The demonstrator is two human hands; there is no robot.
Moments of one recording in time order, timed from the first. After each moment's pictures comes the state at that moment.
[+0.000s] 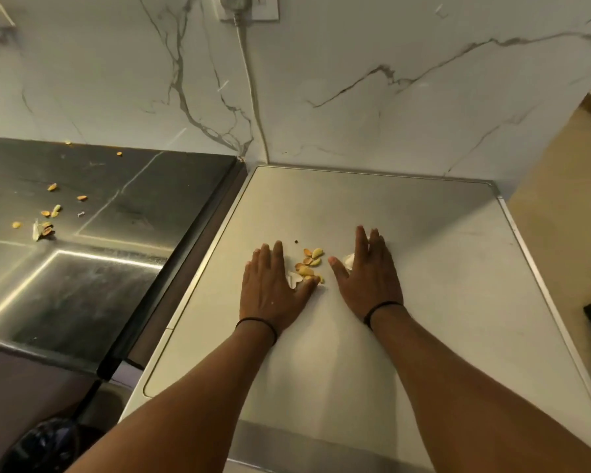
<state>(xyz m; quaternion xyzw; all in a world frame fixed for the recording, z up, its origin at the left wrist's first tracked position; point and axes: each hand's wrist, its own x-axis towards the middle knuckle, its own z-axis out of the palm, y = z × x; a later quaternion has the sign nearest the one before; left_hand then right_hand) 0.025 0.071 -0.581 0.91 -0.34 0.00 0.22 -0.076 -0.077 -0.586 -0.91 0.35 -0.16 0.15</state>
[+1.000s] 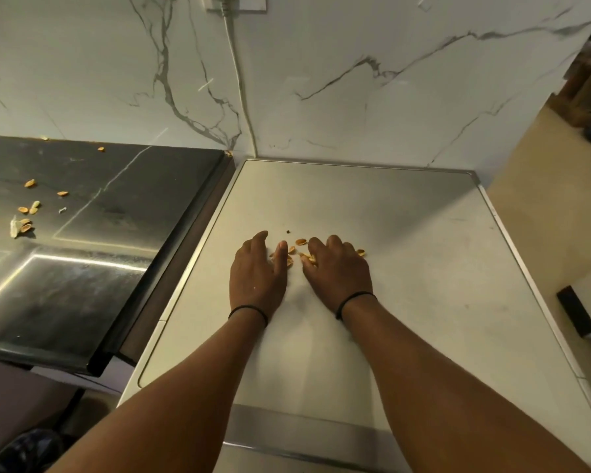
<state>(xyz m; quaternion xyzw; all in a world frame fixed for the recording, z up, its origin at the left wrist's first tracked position) 0.036 0.081 -0.583 0.89 -0.27 0.02 0.36 -0.052 -0.034 -0.587 -0.94 0.27 -0.19 0.04</state>
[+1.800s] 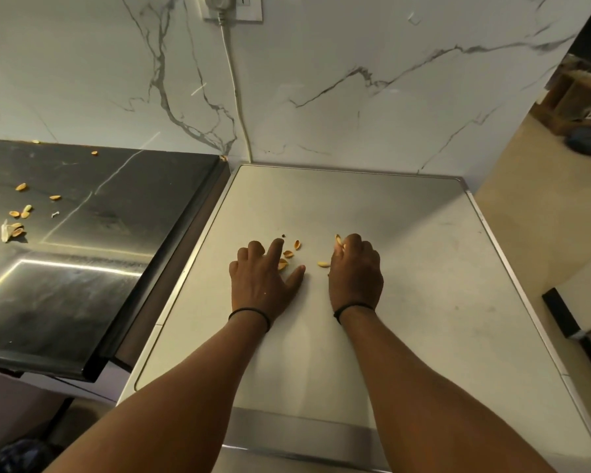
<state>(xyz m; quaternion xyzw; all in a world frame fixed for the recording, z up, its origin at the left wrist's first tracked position) 0.029 0.078 -0.583 0.91 -0.36 0.07 0.18 -0.063 -0.039 -0.591 -0.81 0.46 -0.36 0.06</state>
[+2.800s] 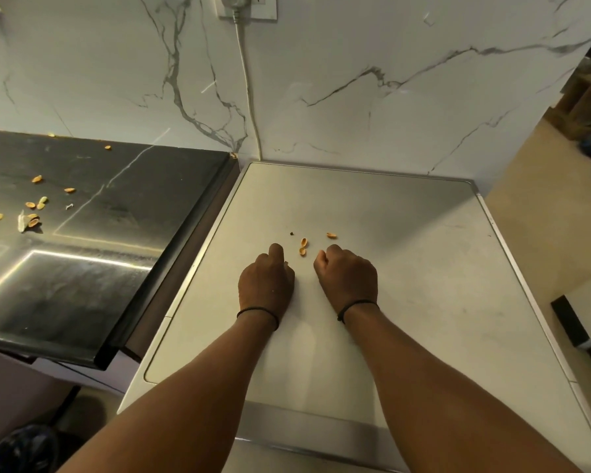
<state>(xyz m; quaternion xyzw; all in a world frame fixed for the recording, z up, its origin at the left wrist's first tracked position) 0.020 0.075 -0.573 0.92 -0.32 0.05 0.21 -0.056 -0.037 -0.592 -0.90 0.35 -0.25 0.03</state>
